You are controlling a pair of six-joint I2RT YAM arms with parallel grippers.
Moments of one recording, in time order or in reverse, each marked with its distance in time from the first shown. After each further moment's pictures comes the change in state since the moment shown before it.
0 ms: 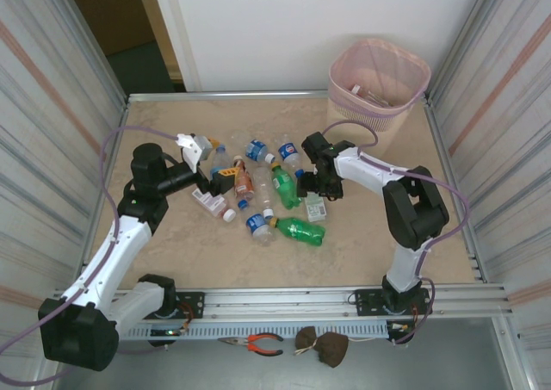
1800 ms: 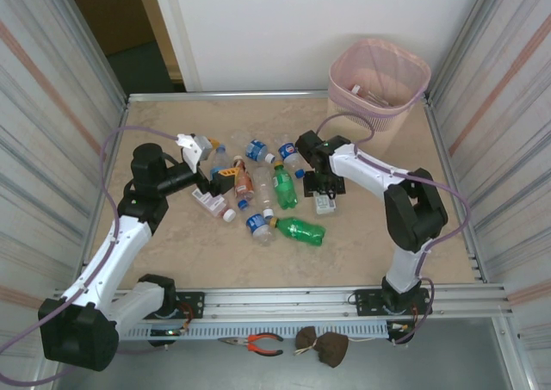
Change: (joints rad) left arm 0.000 -0.001 0.000 -0.002 0.001 0.000; right arm 0.060 -0.026 0.103 -0.181 0.196 -0.004
